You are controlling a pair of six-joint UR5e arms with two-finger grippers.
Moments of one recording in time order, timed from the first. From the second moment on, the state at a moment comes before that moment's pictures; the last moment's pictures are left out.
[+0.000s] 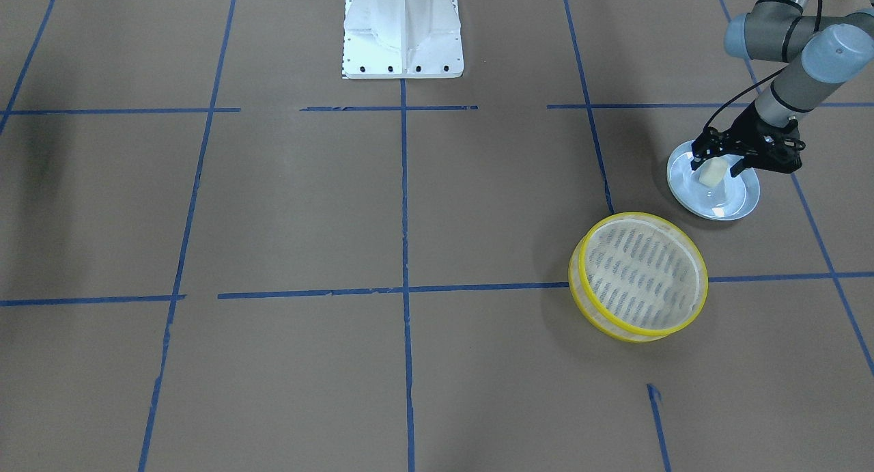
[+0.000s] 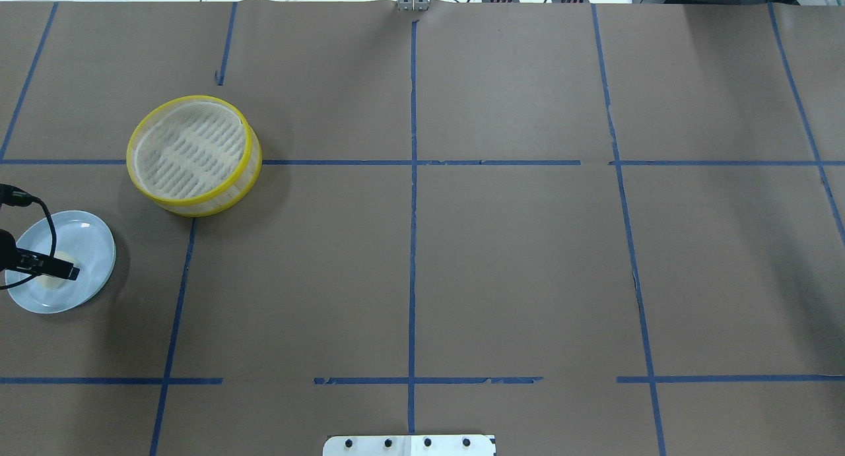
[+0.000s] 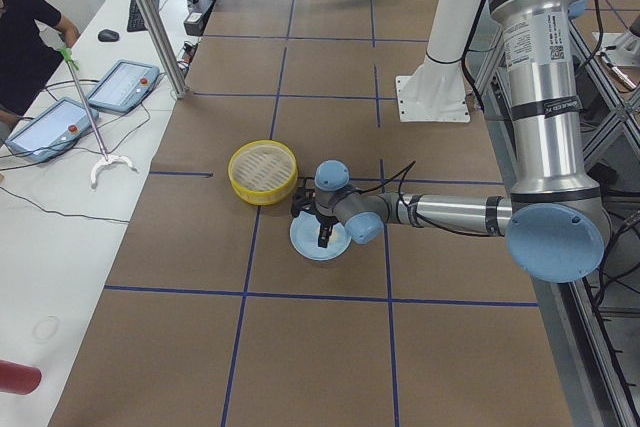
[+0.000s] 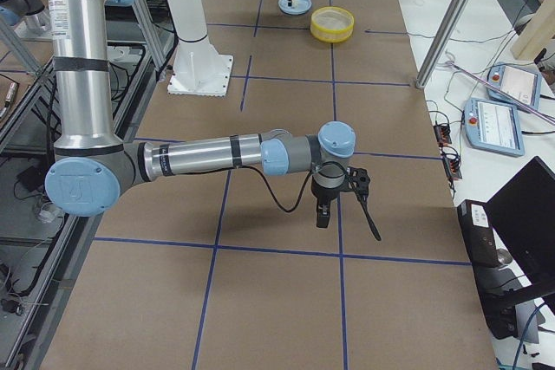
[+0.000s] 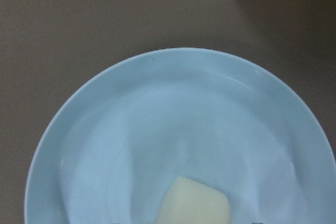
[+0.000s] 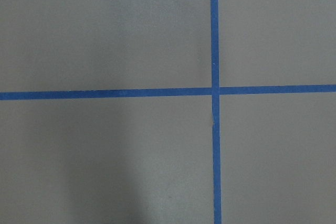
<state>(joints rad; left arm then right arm) -0.86 -1.38 -1.66 -2.35 -2.14 -0.74 1.41 -1.55 1.69 -1.57 2.26 0.25</state>
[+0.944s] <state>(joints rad) -0.86 -1.37 -1.67 -2.35 -2.14 -0.74 1.41 -1.55 1.69 -1.57 2.26 0.25</state>
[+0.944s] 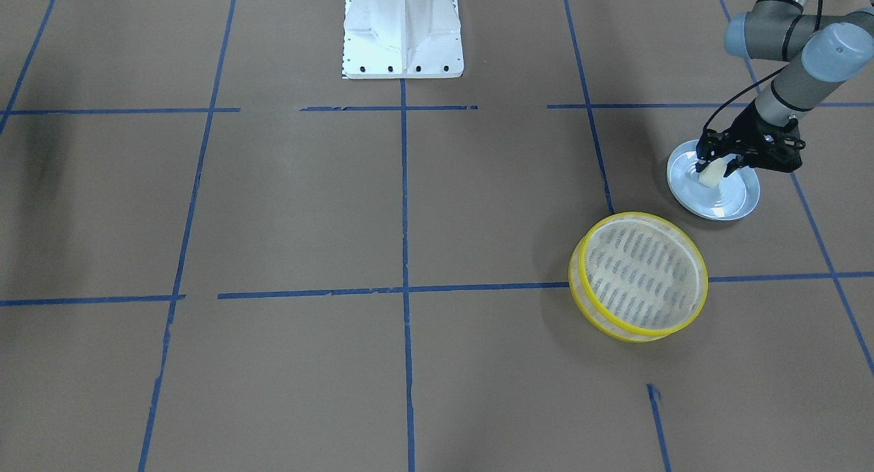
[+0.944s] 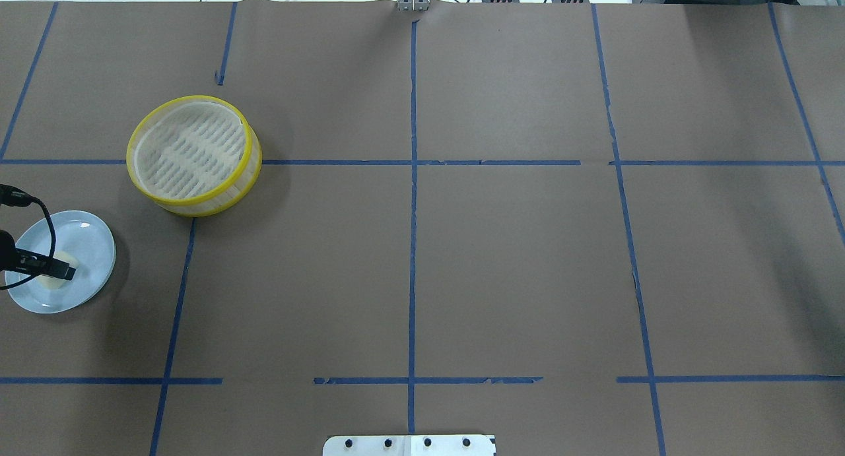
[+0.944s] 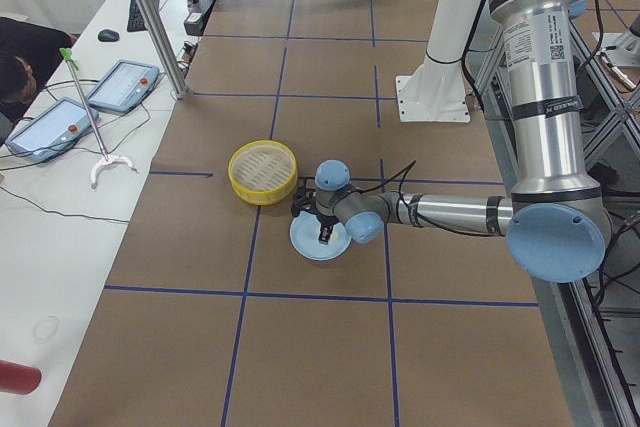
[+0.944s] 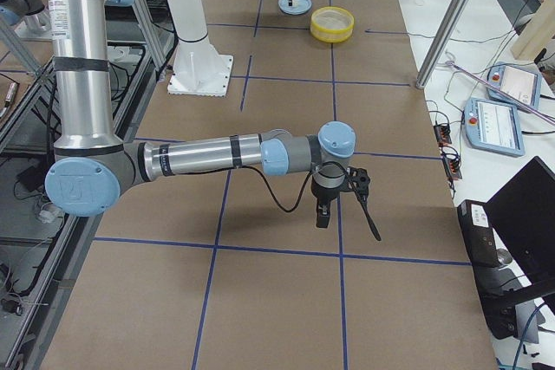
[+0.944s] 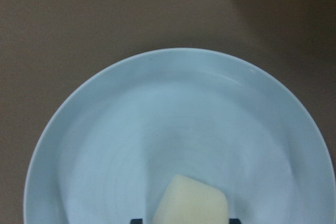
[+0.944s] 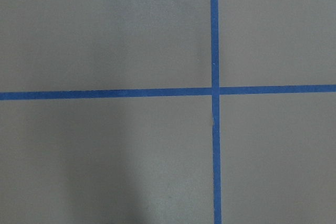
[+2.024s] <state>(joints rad) -0.87 -1.37 -1.68 -2.35 -2.14 -0.74 1.41 -1.55 1.69 -1.57 2.26 0.25</state>
